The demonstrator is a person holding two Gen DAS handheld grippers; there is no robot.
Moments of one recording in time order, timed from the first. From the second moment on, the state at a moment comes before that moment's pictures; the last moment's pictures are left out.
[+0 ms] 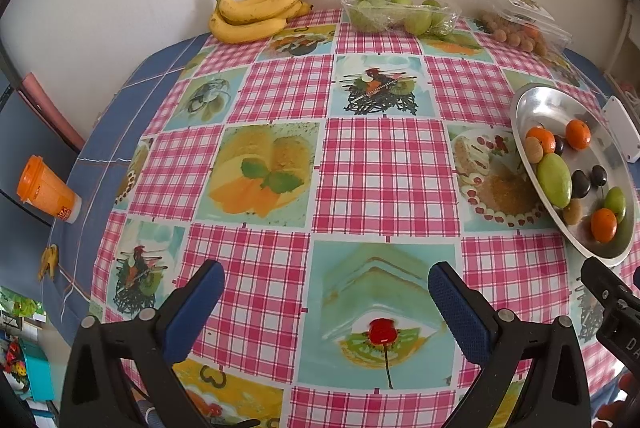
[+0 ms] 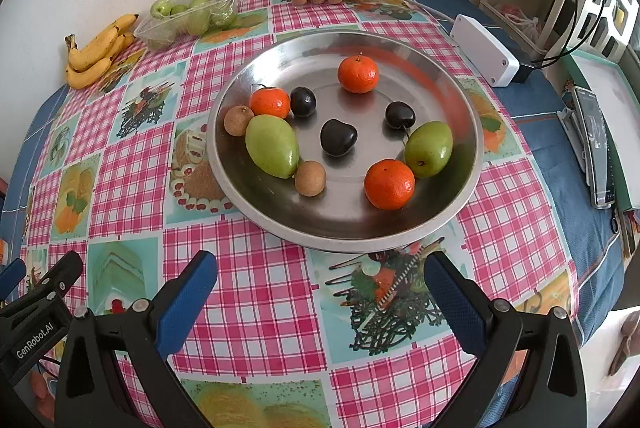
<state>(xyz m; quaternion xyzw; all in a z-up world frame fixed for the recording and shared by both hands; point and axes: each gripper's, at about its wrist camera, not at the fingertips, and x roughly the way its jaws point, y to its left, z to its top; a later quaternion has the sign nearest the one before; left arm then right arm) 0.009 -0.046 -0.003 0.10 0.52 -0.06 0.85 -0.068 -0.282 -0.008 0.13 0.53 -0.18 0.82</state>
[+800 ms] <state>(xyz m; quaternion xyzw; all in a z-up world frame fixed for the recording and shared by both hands) 0.012 -0.044 -0.006 0.10 0.53 -0.06 0.84 -0.065 -0.281 -0.012 0.13 0.54 -0.18 0.81</state>
